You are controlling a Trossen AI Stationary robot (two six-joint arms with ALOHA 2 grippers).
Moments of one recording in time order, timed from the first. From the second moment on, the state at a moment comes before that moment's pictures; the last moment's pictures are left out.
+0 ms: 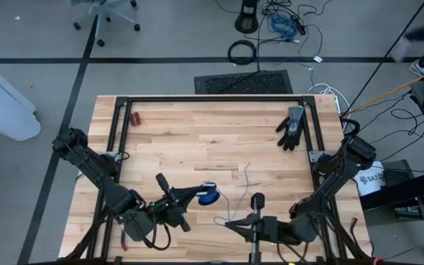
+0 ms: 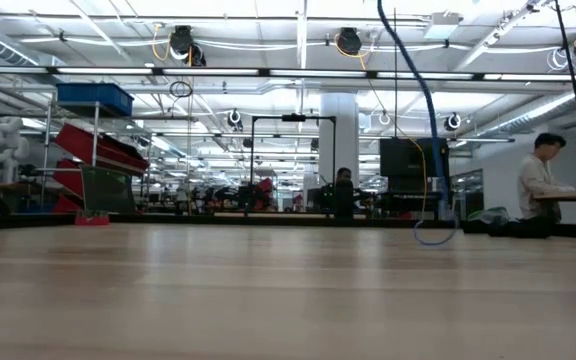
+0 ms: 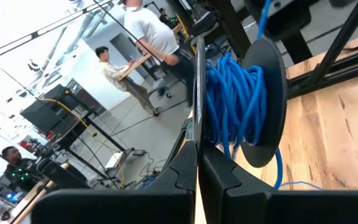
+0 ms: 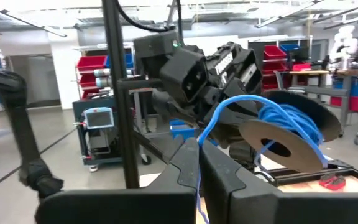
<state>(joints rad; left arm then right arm) -0.75 1.58 1.26 0.14 -1.26 0.48 0.82 1.72 1.18 0.84 0.93 -0.11</state>
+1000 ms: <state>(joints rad) -0.74 1.61 1.26 0.15 -1.16 0.51 0.69 1.83 1.32 0.71 0.82 -0.07</state>
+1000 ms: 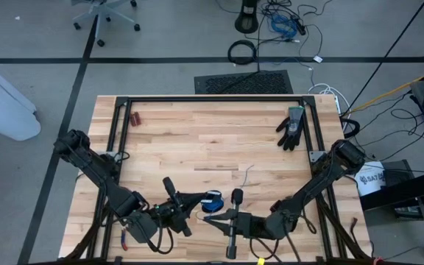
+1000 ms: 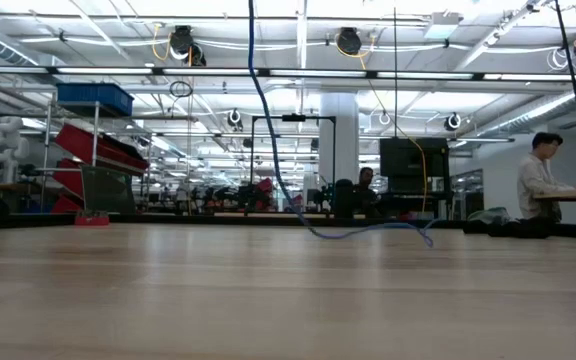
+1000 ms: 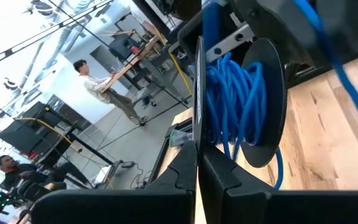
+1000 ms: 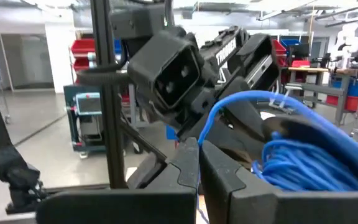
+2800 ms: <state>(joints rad) -0.77 1.60 1.26 0.56 -1.00 0.50 0.64 1.87 1.32 0.52 0.97 0.04</state>
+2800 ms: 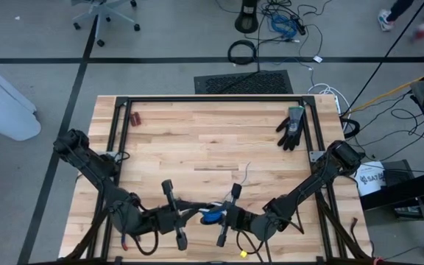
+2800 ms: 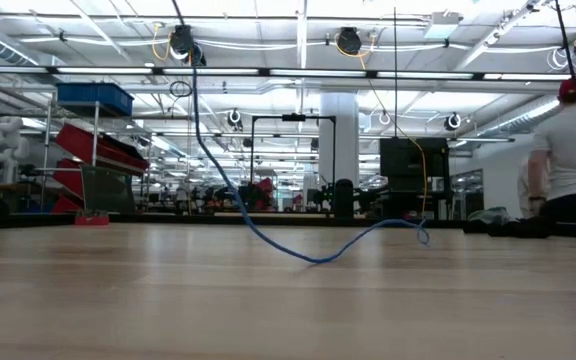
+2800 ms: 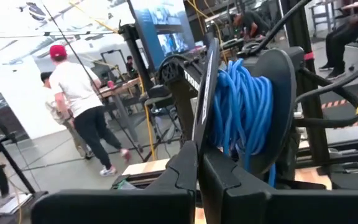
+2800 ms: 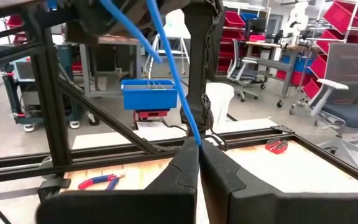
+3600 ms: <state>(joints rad) -0.82 1.56 1.26 0.56 -1.09 0.45 0.66 1.87 1.32 0.42 1.00 0.04</state>
